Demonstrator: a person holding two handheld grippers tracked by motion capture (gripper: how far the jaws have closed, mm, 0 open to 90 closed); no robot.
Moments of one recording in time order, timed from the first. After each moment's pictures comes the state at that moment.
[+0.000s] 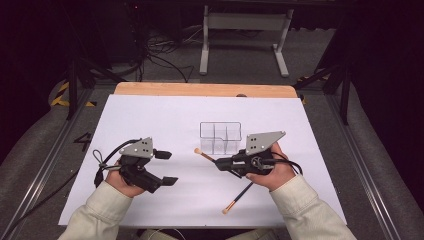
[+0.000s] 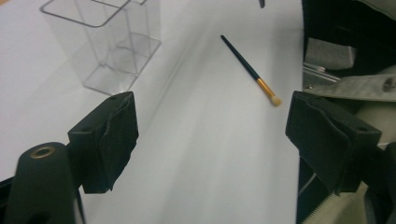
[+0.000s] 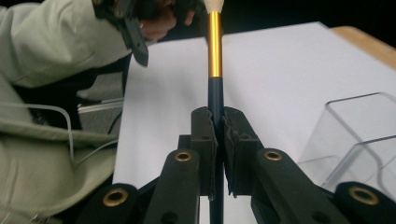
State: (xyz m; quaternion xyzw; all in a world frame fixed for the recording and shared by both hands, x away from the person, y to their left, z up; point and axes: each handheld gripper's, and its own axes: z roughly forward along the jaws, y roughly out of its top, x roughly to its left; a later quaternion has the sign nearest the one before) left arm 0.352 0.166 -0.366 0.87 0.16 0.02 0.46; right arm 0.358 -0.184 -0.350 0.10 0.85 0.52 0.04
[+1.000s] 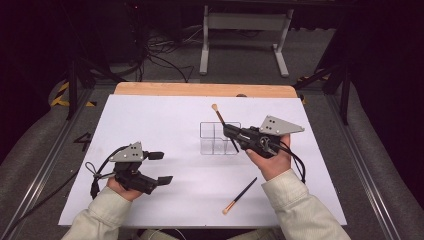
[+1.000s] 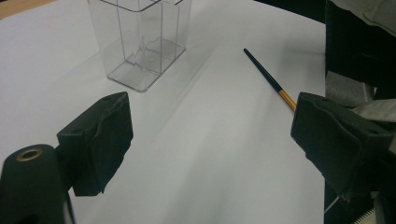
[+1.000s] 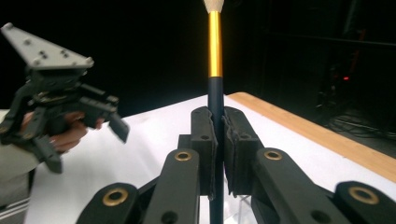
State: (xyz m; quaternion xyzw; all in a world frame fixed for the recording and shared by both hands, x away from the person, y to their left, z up) left arm 0.351 0.182 -0.398 0.84 0.19 0.04 0.51; right arm 0.378 -0.196 -0.337 0.22 0.73 0.62 0.18
